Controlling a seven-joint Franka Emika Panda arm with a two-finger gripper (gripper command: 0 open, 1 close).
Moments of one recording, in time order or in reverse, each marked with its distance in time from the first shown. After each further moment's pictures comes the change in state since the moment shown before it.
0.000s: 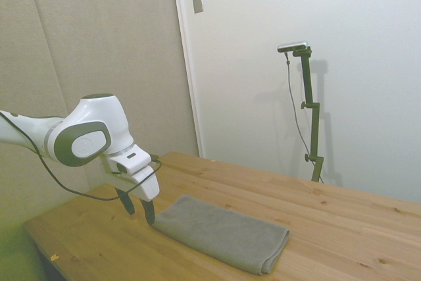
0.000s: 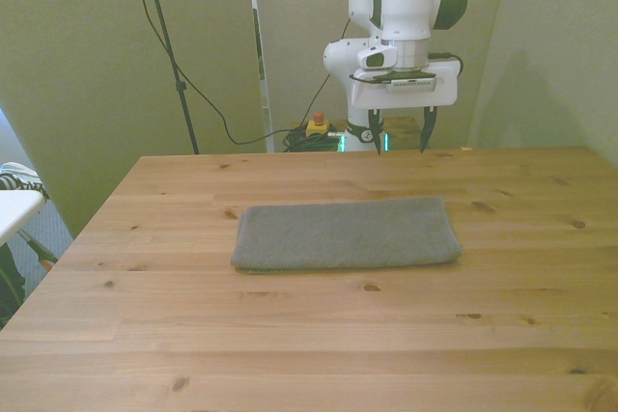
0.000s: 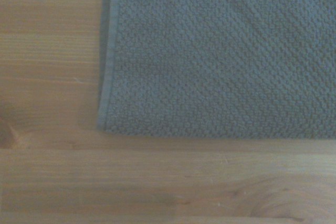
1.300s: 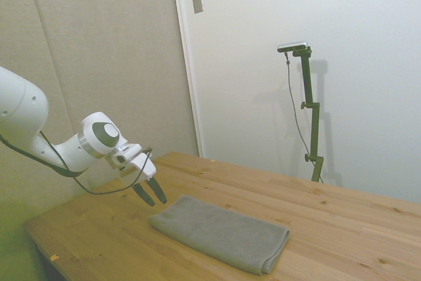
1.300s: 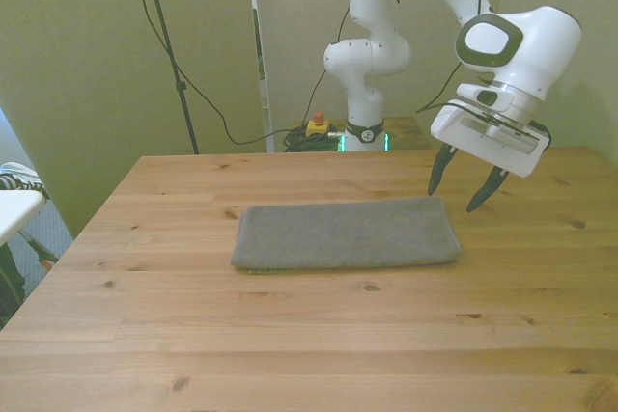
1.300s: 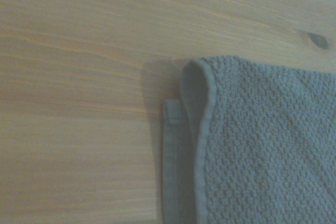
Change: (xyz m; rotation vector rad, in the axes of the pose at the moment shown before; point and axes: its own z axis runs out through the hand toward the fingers) arm -0.042 -0.178 0.084 -0.270 0.426 -0.007
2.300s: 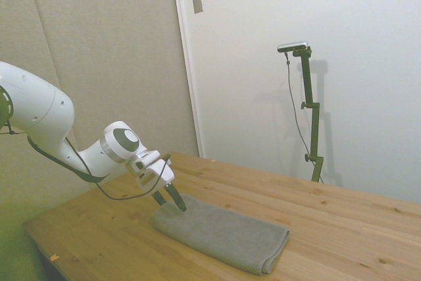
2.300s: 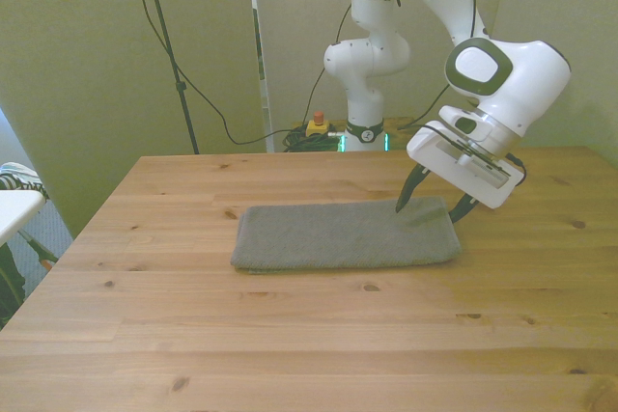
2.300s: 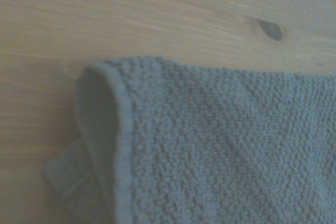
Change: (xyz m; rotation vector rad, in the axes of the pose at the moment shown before) arm 0.040 0.008 0.056 -0.116 0.043 0.038
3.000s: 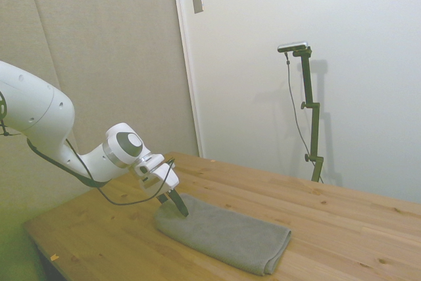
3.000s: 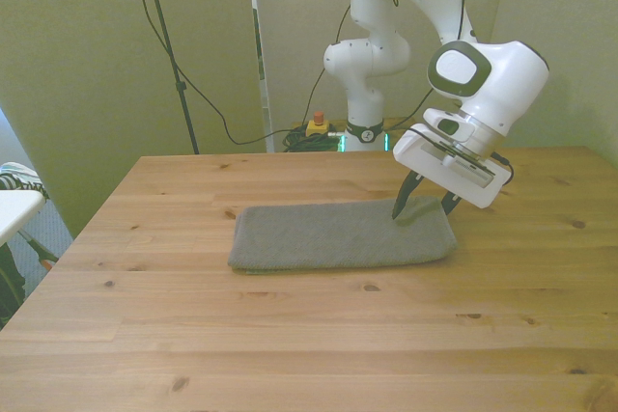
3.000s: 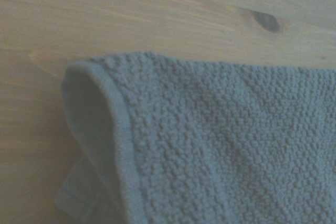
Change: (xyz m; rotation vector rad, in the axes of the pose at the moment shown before) arm 0.003 0.013 0.011 0.038 -0.018 0.008
